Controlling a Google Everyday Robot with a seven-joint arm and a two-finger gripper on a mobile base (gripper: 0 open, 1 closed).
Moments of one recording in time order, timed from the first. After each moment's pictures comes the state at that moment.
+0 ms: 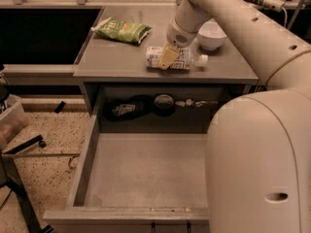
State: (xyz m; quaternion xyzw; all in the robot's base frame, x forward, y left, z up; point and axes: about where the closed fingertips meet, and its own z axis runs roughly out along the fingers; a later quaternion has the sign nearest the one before) arm 0.753 -0.045 0.849 -0.64 0.73 0.04 0.24
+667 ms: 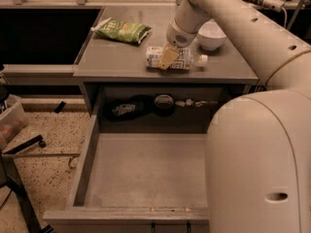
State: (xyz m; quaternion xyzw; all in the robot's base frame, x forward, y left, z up) arm 0.753 -0.044 0.849 -0.64 0.73 0.04 0.24
